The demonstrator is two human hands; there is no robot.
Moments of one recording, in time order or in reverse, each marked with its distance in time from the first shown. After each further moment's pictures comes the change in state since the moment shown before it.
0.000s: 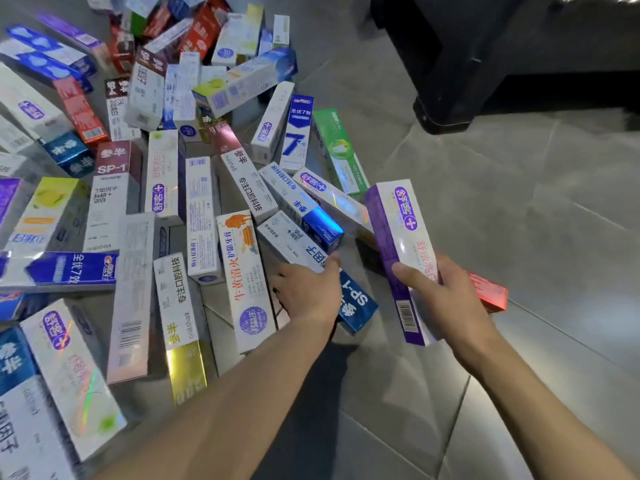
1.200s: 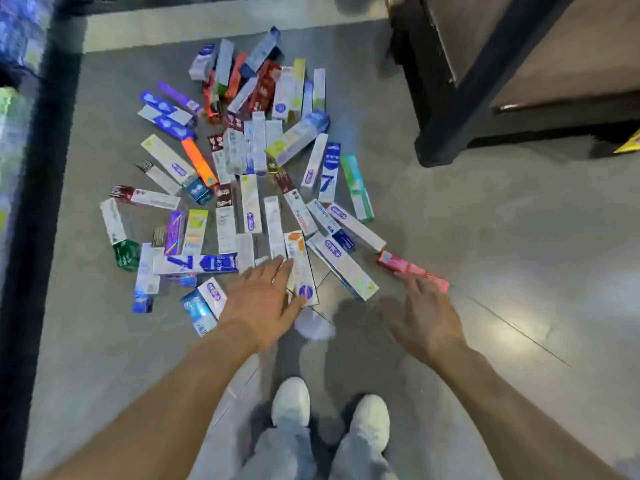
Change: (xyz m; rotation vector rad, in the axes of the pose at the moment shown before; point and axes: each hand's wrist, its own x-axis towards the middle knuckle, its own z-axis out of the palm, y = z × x) left_hand -0.163 0.142 -0.281 1.245 -0.305 0.647; right_hand -0.147 -0.230 -0.080 -0.923 -0.305 -0.039
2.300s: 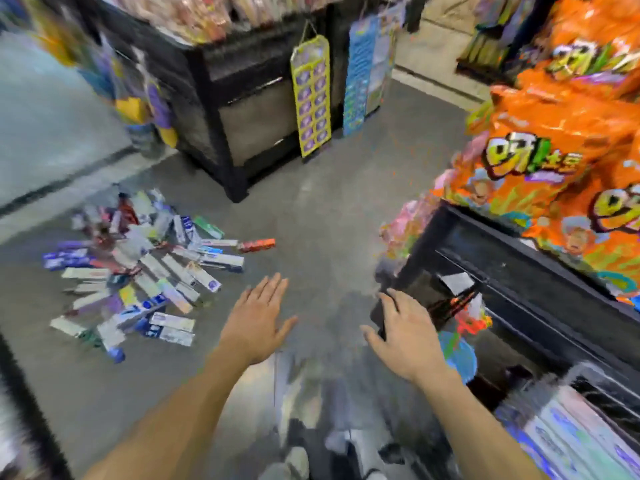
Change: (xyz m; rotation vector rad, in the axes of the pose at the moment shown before) left_hand -0.632 0.187 -0.109 0.213 0.149 0.716; right_hand -0.825 -0.004 0.009 0.032 0.574 0.408
